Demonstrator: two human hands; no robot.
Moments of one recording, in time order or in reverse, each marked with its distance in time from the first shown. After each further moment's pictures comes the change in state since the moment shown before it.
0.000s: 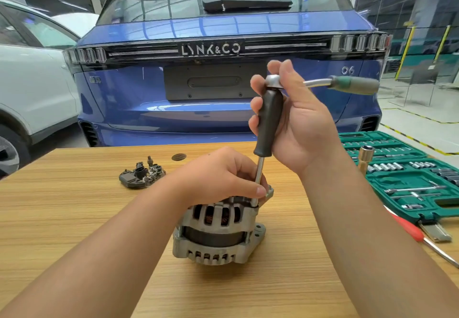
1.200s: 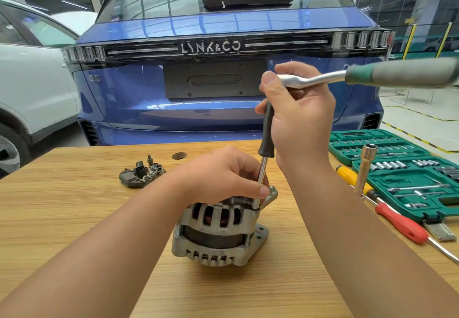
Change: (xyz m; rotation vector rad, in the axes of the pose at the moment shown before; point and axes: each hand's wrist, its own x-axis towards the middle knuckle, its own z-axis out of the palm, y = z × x) left_hand 0.003 0.003 -0.002 0.018 -0.055 -0.008; right_hand -0.001 0.018 0.008 -0.595 0.356 -0.547
